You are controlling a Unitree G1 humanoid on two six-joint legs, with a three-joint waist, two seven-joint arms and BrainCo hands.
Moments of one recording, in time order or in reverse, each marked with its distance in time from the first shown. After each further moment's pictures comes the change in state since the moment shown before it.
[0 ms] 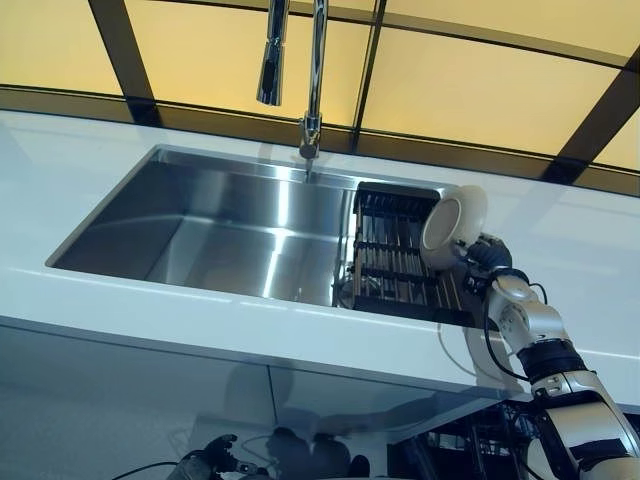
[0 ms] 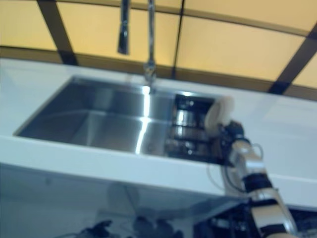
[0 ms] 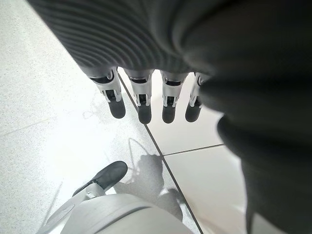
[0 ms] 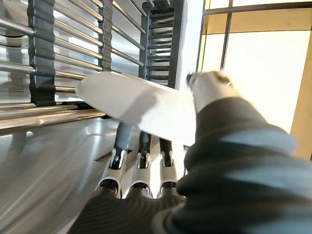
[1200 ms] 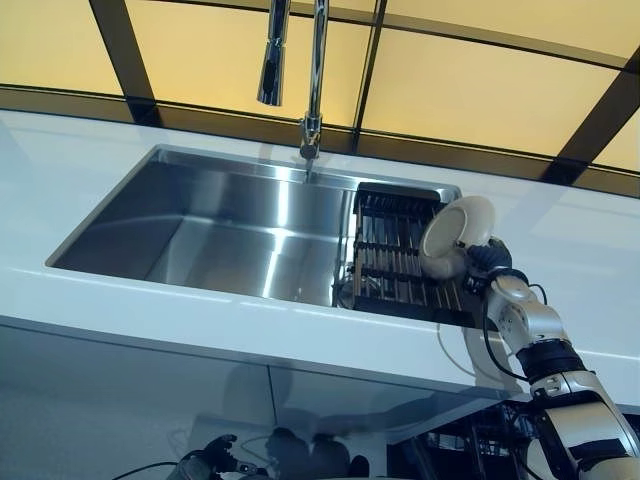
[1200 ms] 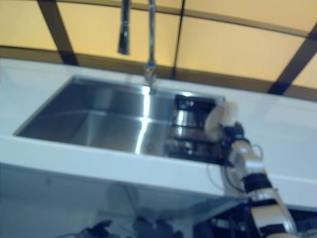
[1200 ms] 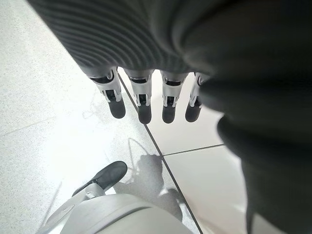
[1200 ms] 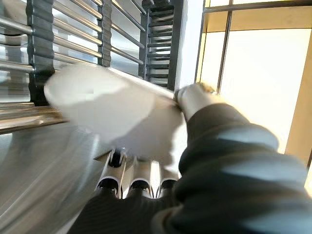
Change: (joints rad) left arm 0.000 0.001 0.000 0.000 0.000 0.001 0.000; right arm 0.000 0.008 0.002 0.000 0.000 -0.001 -0.013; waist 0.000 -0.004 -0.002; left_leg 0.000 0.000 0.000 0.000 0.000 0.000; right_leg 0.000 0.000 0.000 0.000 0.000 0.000
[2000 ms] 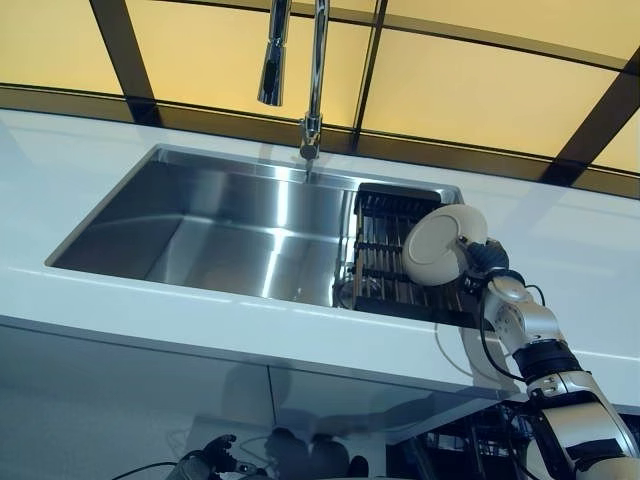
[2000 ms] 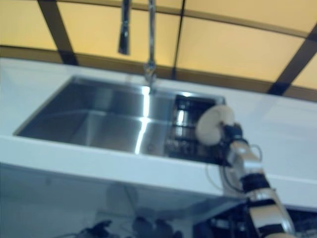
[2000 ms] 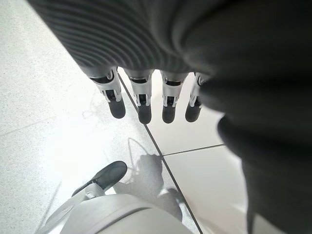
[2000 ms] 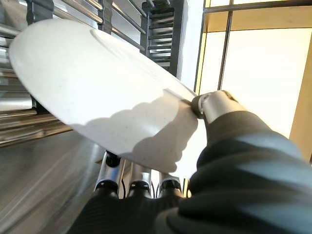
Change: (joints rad) left arm 0.001 0.002 0.000 0.000 0.000 -0.001 0.000; right arm 0.000 0.010 -0.001 0.000 -0.001 -0.003 -0.013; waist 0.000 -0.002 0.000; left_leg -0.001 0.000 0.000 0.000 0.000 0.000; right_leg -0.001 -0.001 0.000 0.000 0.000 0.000
